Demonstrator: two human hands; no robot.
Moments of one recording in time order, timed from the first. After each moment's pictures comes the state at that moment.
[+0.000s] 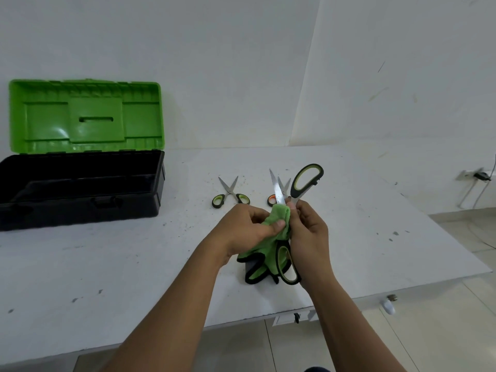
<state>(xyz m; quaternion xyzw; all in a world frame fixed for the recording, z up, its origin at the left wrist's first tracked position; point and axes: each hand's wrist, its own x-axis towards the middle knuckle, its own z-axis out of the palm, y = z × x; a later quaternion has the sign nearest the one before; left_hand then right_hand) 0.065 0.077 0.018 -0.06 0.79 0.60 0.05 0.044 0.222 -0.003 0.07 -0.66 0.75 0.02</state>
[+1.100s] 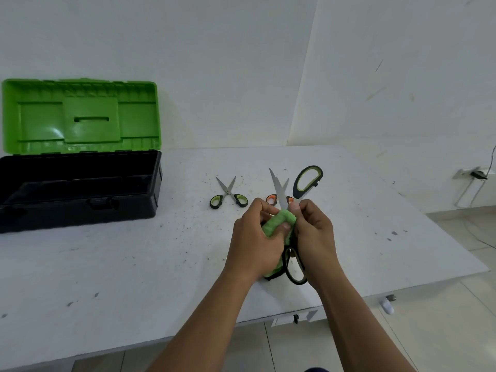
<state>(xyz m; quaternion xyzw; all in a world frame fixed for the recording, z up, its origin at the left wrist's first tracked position) 0.077 0.120 0.001 -0.07 0.79 0.58 -0.18 0.031 0.234 -0.005 0.07 -0.66 0.75 -0.01</state>
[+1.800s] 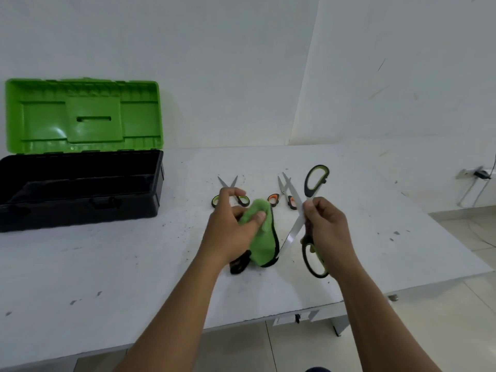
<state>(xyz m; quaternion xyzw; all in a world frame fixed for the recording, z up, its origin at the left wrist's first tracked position) 0.078 0.076 0.010 -0.13 0.77 0.61 -0.12 0.008 0.259 -0.003 0.06 -0.74 0.67 0.01</state>
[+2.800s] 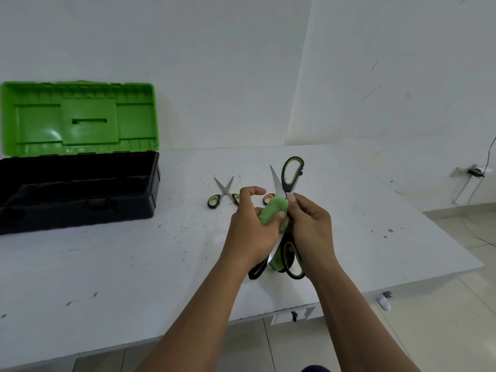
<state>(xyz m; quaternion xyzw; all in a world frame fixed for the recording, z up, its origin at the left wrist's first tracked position) 0.071 0.119 0.015 -0.10 0.77 0.61 -0.14 0.030 0.231 0.007 0.06 -0.68 0.73 0.00</state>
